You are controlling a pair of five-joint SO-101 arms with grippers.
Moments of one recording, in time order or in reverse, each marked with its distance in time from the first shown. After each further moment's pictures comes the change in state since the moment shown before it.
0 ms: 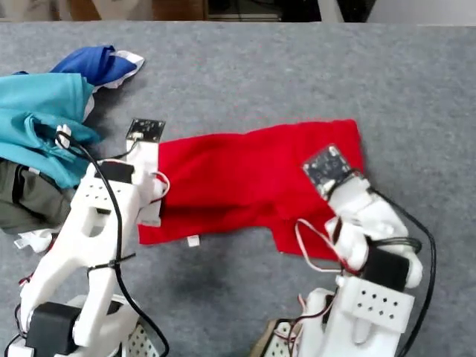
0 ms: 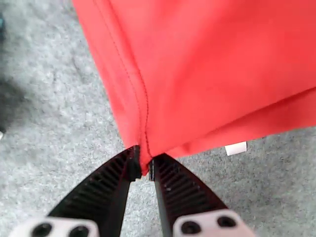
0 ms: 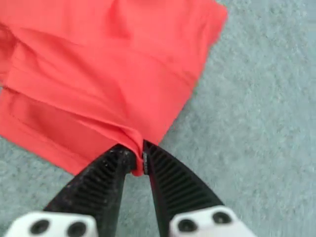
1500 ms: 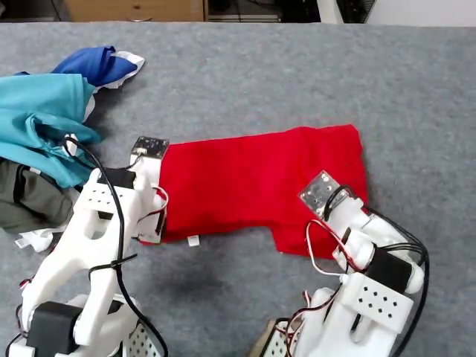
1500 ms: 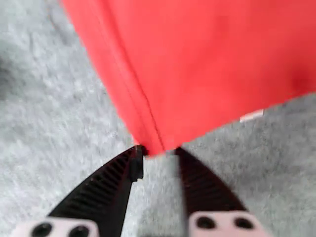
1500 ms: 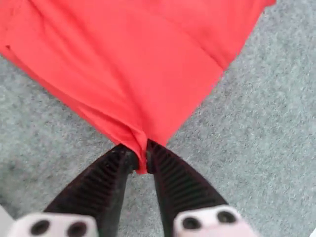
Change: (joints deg) left arm 0.0 0.0 4.4 4.9 -3.2; right arm 7.6 -0.5 7.3 4.0 17.9
